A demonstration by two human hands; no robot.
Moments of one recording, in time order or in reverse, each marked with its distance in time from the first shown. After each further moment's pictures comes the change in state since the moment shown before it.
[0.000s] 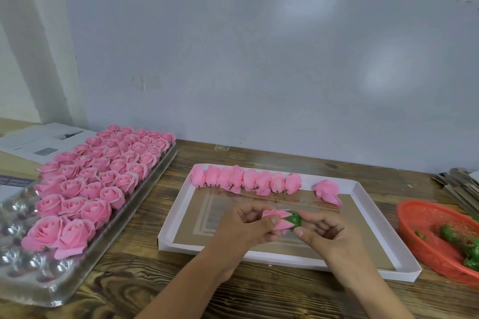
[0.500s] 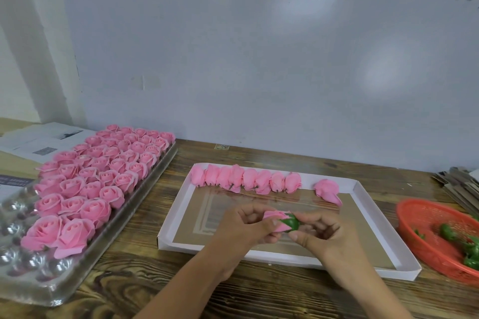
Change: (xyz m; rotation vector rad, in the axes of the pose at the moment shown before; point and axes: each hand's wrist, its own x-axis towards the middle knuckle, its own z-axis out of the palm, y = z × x) left_hand 0.002 -0.004 -0.003 0.063 -0.049 0.006; right_hand -0.004 -0.008 0.006 -0.090 -0.025 -0.015
